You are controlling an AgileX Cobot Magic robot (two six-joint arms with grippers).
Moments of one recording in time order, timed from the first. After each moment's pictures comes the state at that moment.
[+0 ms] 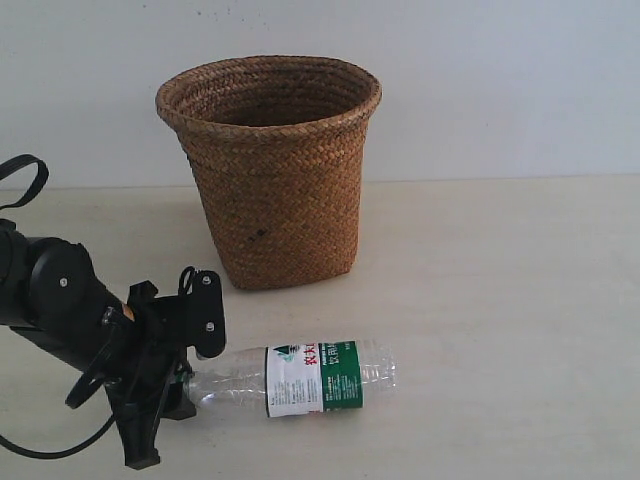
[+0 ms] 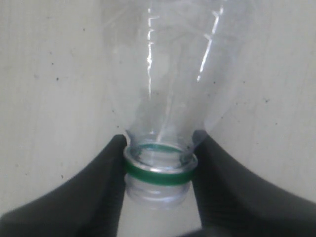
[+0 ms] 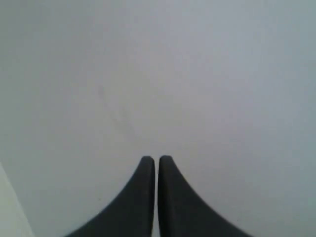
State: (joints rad) left arm -0.46 1.81 -0.81 -0.27 0.31 1.17; right arm 0.03 0.04 -0.23 -0.28 -0.37 1.08
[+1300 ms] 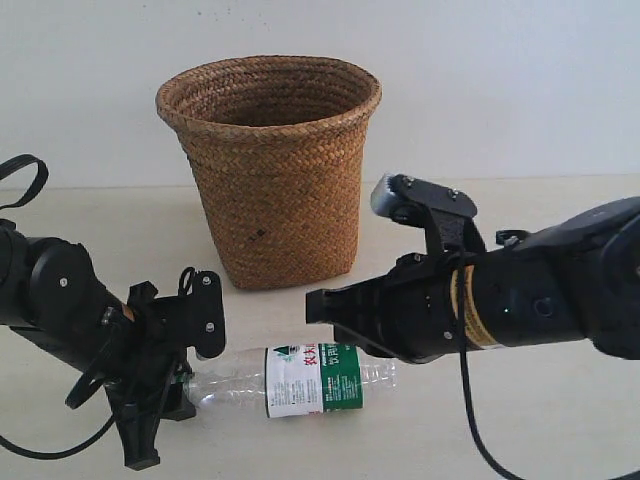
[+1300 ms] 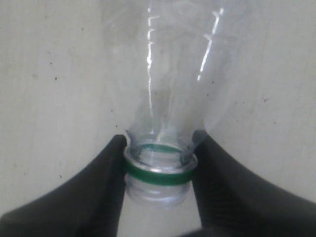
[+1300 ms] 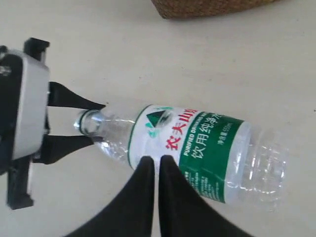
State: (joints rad) left arm -0.46 1.81 -0.81 -0.27 0.31 1.17; right arm 0.65 1.54 -0.74 -1.58 -0.22 2.10
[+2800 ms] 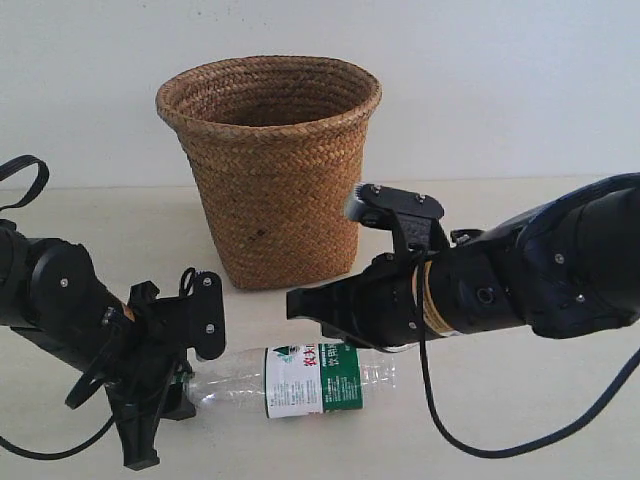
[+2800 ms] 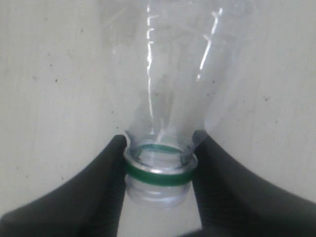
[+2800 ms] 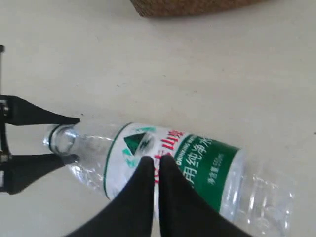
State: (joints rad) left arm -0.46 1.81 -0.82 -0.27 0.31 1.18; right arm 0.66 1.67 -0.84 -1.55 -0.18 2.04
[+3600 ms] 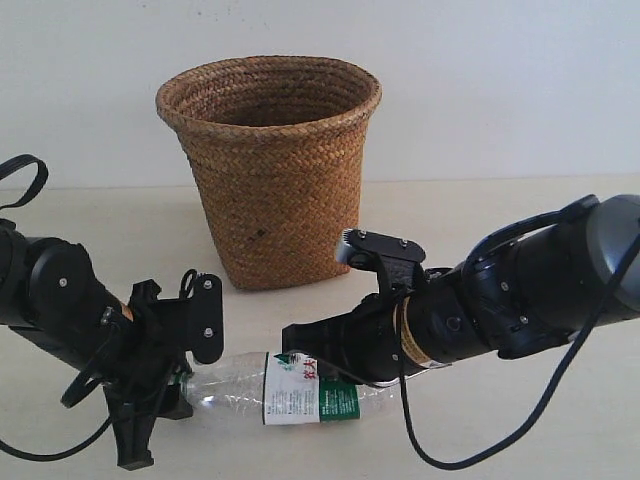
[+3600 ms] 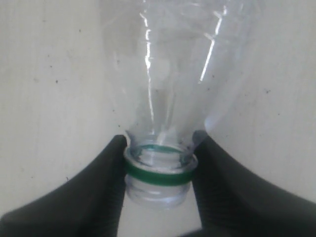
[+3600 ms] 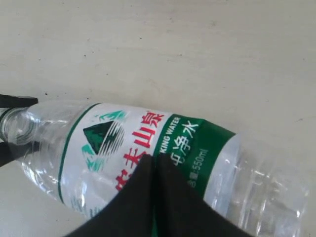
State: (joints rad) left arm -0.46 1.81 -0.82 -0.26 0.31 1.22; right arm 0.66 1.85 -0.86 -1.53 -0.23 2.05
